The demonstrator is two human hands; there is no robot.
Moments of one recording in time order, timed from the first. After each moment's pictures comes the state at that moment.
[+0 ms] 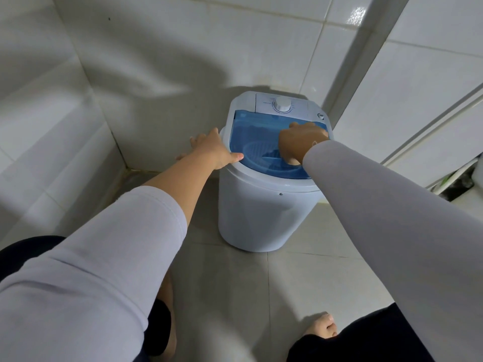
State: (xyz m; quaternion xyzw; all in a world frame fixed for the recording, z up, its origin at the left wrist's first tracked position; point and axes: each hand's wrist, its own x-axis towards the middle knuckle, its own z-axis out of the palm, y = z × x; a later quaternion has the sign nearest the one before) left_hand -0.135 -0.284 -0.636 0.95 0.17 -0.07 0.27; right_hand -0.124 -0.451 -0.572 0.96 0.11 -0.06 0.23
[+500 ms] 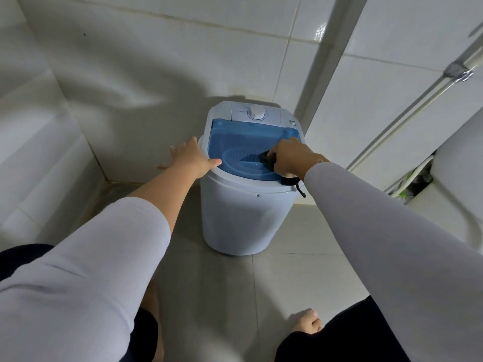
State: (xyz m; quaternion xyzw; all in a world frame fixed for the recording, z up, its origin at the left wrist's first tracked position) left_hand -0.141 -0.291 -0.638 0.95 0.17 -0.03 0.27; right_hand -0.139 -0.495 -0.581 0.99 0.08 -0.07 0.02
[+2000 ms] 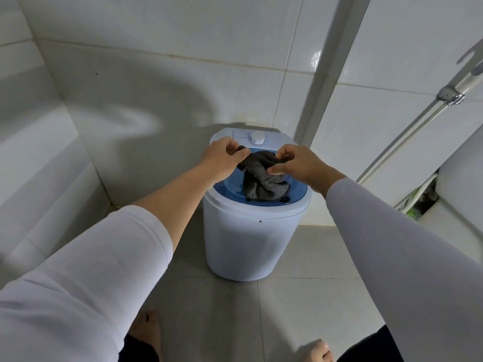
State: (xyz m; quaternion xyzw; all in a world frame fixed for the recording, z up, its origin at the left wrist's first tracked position) left_hand -0.132 -0.330 -0.577 0.86 0.01 0.05 0.50; right_hand -0.137 -0.512 -0.545 0.90 0.07 -0.08 -0.43
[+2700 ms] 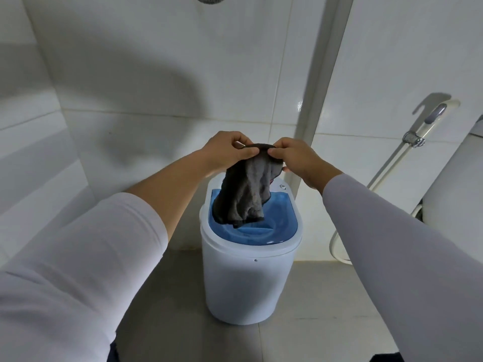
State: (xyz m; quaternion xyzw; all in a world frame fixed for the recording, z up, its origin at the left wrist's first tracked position) left_hand -0.132 -0.328 -0.458 0.85 -0.12 0.05 0.51; right_hand -0.139 -0.500 -0.448 0.87 0.08 0.03 -0.48
